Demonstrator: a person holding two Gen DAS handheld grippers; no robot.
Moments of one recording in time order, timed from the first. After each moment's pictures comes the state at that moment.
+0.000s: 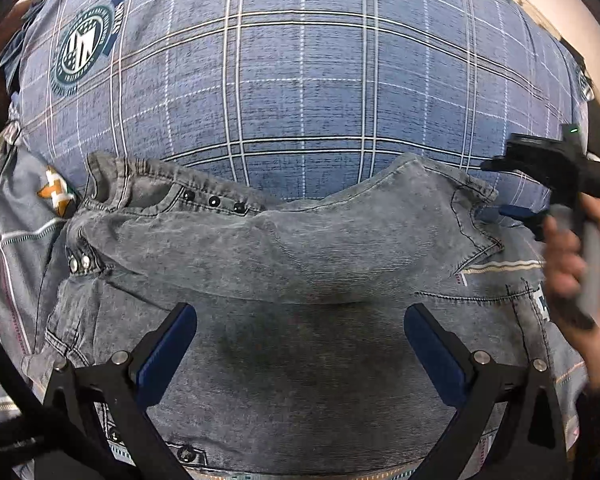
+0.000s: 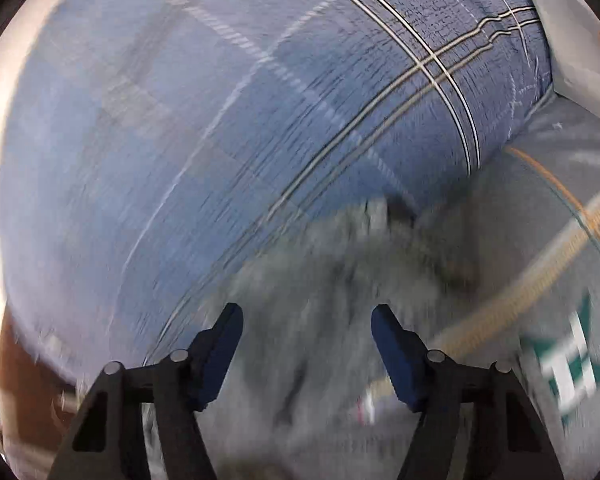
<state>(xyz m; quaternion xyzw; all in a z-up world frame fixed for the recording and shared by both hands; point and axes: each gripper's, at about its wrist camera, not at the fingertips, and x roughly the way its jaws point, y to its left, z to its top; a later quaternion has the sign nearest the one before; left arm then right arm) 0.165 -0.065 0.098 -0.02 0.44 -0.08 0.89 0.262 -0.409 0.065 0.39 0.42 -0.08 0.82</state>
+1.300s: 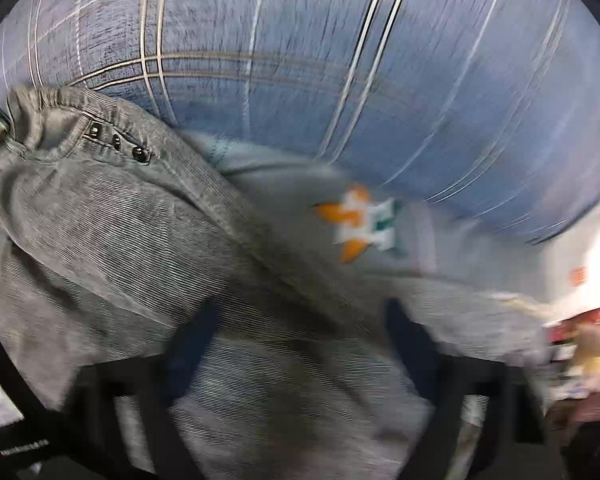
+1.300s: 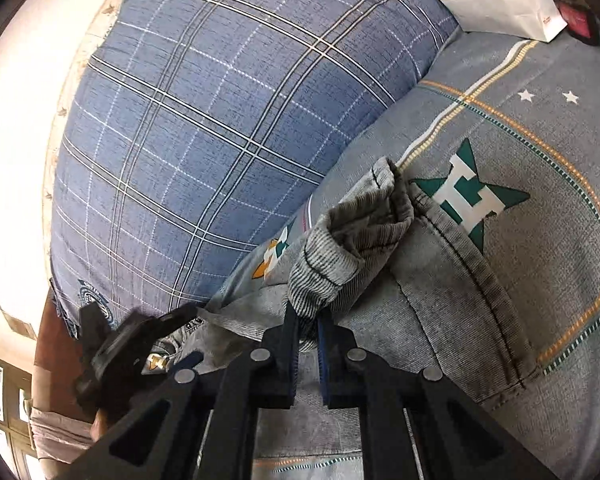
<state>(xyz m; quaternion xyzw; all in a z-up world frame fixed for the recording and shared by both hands) 0.268 -0.136 0.062 -0.09 0.62 -0.06 0.78 0.069 -0.402 0.069 0.45 0.38 -0.02 0.81</state>
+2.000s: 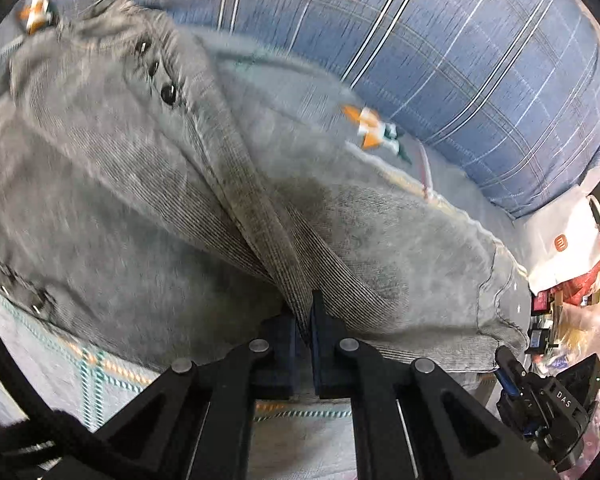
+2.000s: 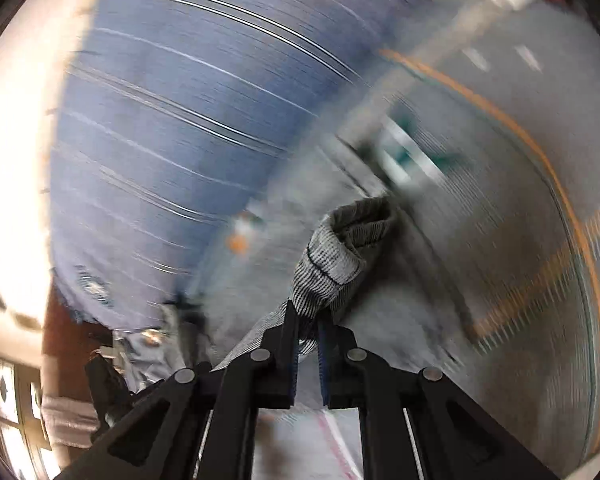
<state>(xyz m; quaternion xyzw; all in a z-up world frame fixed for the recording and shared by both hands) 0.162 -0.102 0.049 -0.19 0.61 -0.09 0.76 0.033 -0.435 0.032 0.47 0.44 -0.01 0.76</state>
